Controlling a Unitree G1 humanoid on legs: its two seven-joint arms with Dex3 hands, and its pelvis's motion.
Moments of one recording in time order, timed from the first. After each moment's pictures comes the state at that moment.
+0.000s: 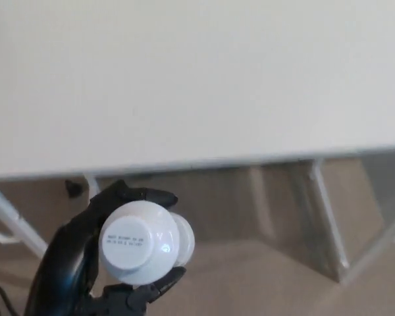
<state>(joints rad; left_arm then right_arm) 0.47 0.21 -0.14 -0.71 0.02 0.18 -0.14 -0.03 -0.47 0.11 1.30 -0.25 -0.22 0.04</state>
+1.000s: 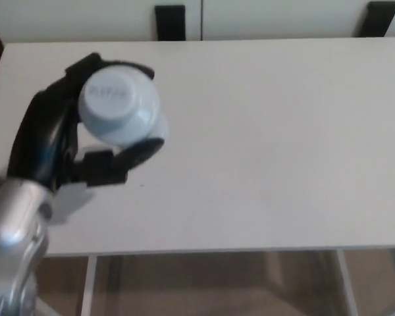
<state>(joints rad) -0.20 0.26 0.01 -0.43 -0.05 0.51 -0.15 -0.07 -0.47 0.10 1.30 -0.26 -0.21 0.05</state>
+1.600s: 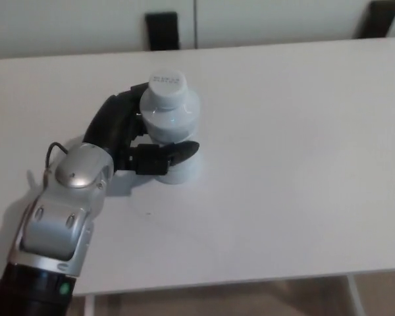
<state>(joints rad) -0.41 0.21 -0.13 0.05 -0.03 0.53 -0.15 -0.06 -0.48 0.09 1.30 -0.27 -0.21 0.06</state>
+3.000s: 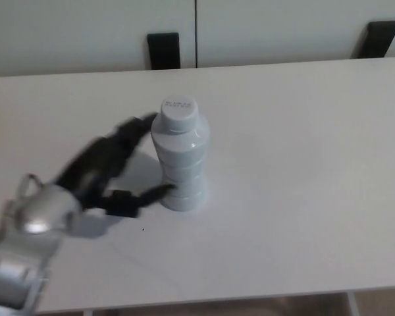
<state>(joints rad) -0.19 0.43 -0.09 -0.09 -0.06 0.36 -0.37 -0.01 -0.48 0.10 1.31 -0.27 -0.20 0.08</state>
